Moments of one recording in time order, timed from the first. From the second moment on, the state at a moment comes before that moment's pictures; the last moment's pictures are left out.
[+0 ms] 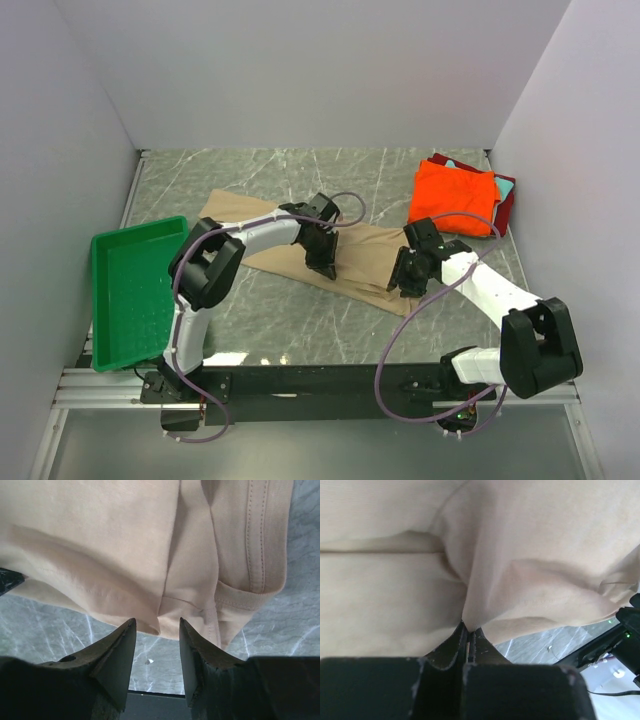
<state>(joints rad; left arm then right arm) -0.72 2.08 1.49 -0.59 0.33 -0.59 0.32 1.30 0.75 -0.66 -0.06 0.69</state>
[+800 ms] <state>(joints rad) -0.68 2.03 1.49 -0.68 0.29 -0.57 0.32 1.37 0.75 -0.61 -0.14 0.69</state>
